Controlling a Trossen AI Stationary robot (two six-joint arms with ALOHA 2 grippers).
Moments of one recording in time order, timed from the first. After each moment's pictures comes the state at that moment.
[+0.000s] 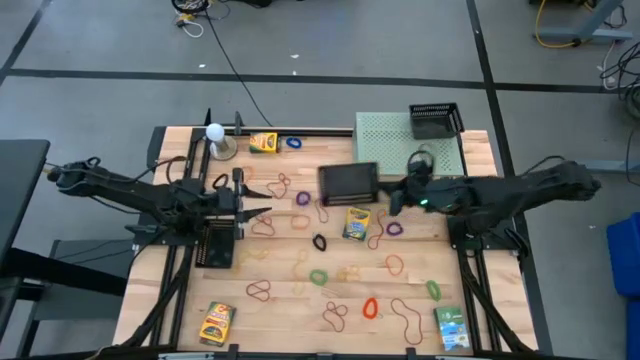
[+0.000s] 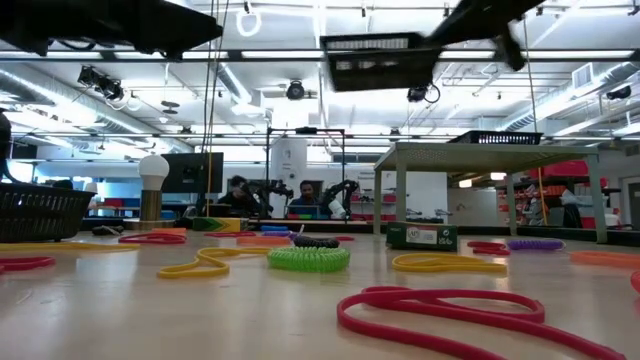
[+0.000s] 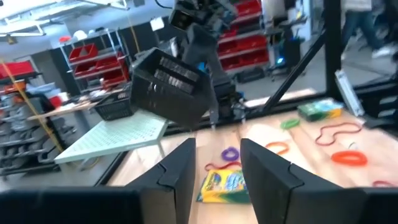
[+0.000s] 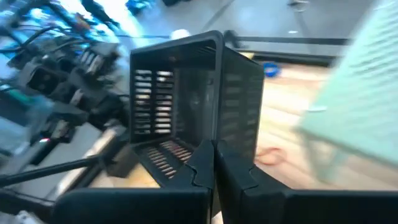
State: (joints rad) left arm -0.15 0.69 0.30 0.44 -0.24 0.27; right arm 0.19 0.93 0.87 -0.43 0.61 0.91
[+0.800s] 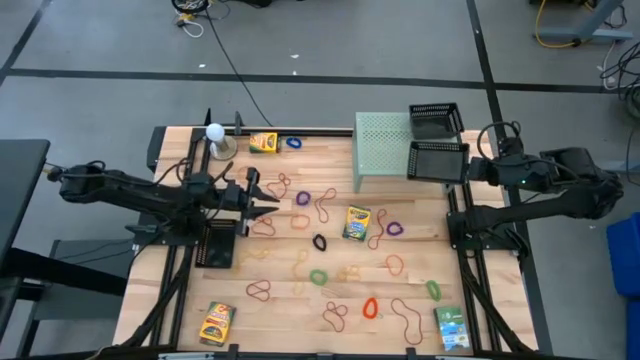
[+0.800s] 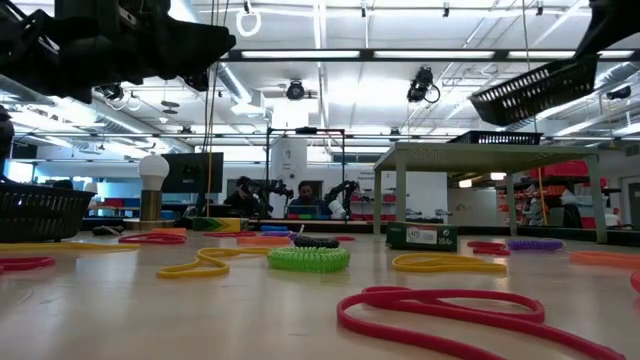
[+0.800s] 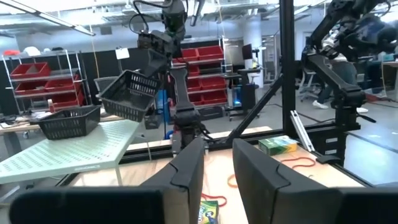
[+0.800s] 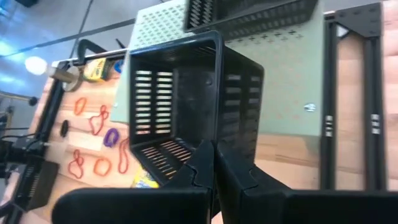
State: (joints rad) left arm 0.09 0.99 0.18 1.01 0.20 0.11; right arm 0.03 0.57 1.17 -1.56 0.56 1.38
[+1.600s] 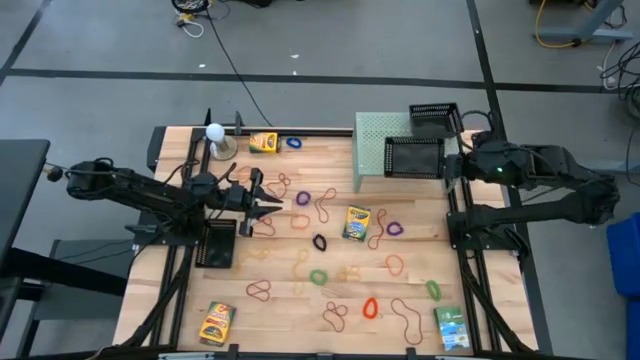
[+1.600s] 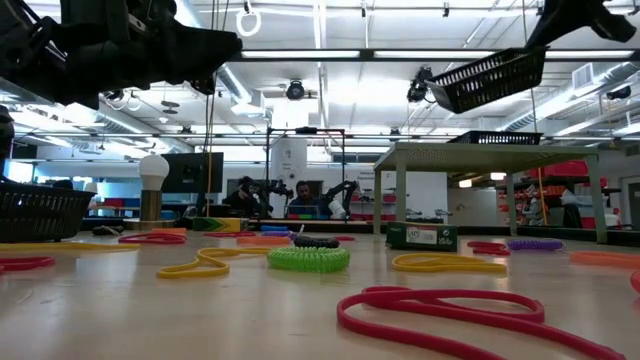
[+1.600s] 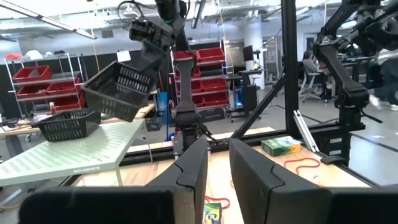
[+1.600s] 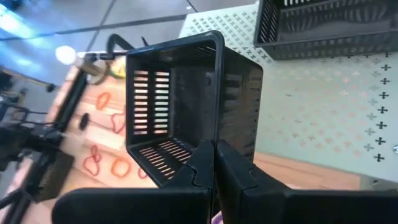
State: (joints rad) left arm 0.09 1.09 0.18 1.12 0.20 0.12; right arm -0.14 0.73 1.17 -1.25 0.46 1.08
